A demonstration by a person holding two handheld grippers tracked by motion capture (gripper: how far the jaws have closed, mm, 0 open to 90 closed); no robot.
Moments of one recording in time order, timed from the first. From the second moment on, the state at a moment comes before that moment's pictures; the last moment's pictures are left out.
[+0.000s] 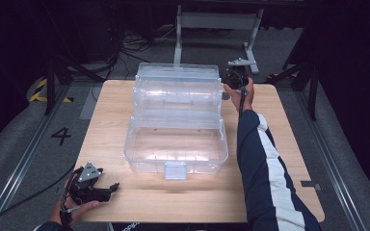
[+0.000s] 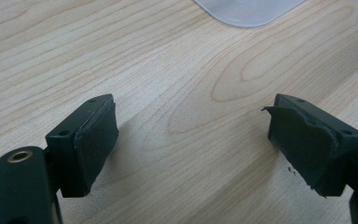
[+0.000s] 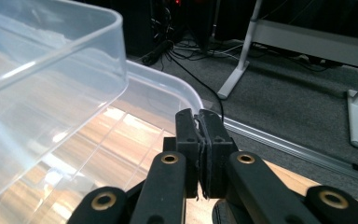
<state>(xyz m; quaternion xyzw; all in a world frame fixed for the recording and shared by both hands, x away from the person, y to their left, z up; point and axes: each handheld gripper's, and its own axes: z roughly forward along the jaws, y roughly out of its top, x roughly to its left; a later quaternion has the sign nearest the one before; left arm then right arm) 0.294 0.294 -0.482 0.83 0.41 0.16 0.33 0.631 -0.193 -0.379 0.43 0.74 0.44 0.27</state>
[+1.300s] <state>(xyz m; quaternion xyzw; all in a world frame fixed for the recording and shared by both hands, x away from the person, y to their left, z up) 0.295 0.295 -0.482 0.83 0.41 0.16 0.33 0.607 -0.203 -0.362 0.40 0.77 0.40 0.31</state>
